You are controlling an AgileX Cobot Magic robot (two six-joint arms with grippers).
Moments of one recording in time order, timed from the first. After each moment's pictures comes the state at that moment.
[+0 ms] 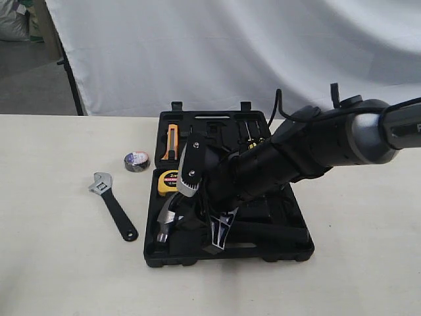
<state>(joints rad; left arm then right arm) 0.13 0.00 -0.01 0.02 0.10 -0.31 0.66 1.94 -1.17 1.05 0.58 -1.85</state>
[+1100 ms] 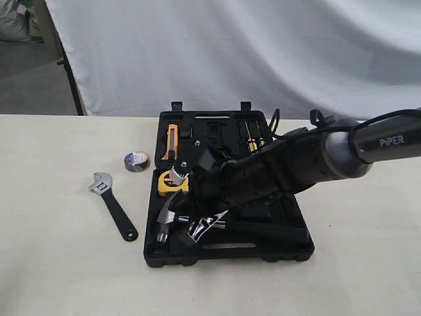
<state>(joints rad) 0.13 0.00 -0.01 0.02 0.10 -0.31 0.68 2.05 -1.18 1.35 0.44 -1.87</state>
